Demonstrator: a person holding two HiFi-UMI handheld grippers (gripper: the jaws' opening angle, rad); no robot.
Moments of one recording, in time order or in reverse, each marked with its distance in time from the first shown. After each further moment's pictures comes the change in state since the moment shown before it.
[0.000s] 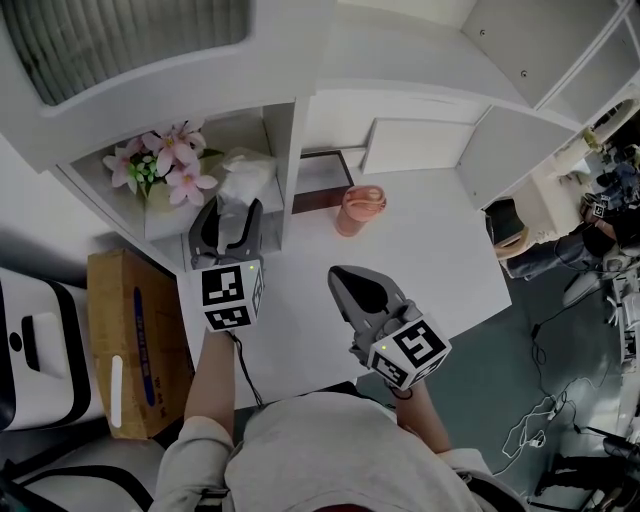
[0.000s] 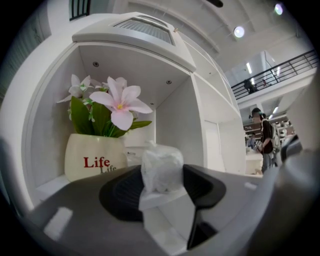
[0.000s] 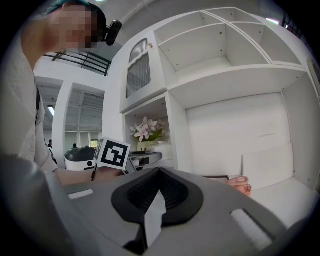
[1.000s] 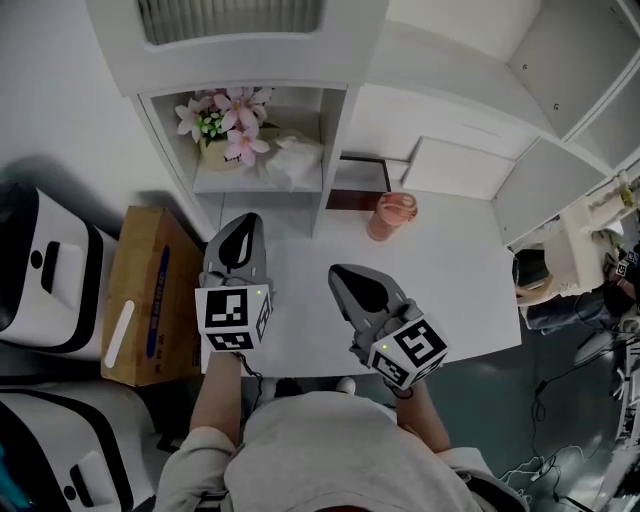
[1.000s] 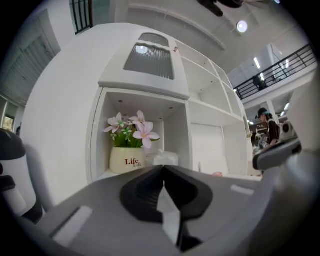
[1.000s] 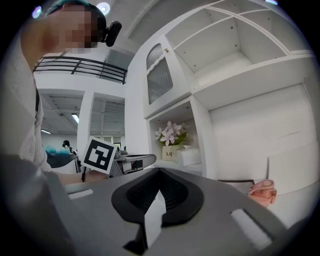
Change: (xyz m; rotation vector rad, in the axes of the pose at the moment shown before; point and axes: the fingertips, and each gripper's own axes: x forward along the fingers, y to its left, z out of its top) left arm -0.114 -0.005 0.017 -0.011 -0.004 0.135; right arm -0.018 0.055 0.011 -0.034 -0.035 0.250
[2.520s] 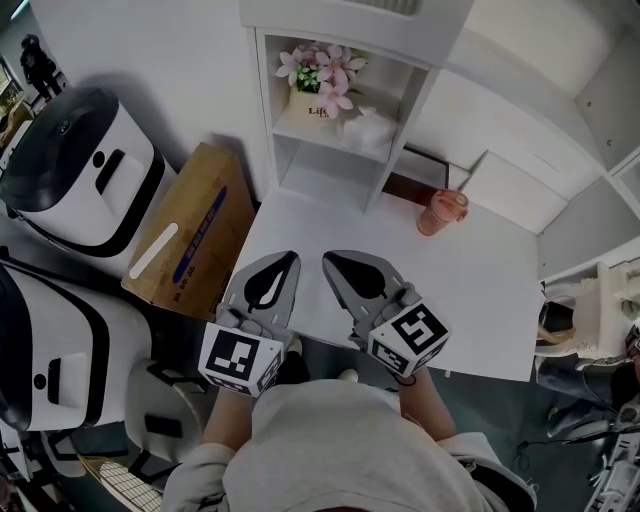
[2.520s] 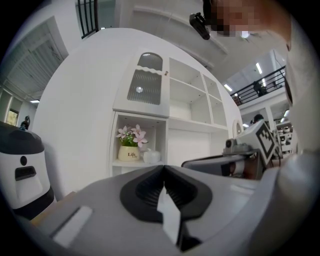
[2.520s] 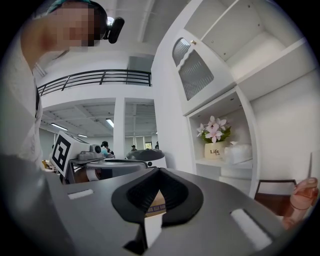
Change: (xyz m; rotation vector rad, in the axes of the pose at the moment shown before) left arm -0.173 -0.062 0.002 -0.045 -0.009 0.006; right arm -0.012 0.110 -0.005 -0.047 0.008 0.387
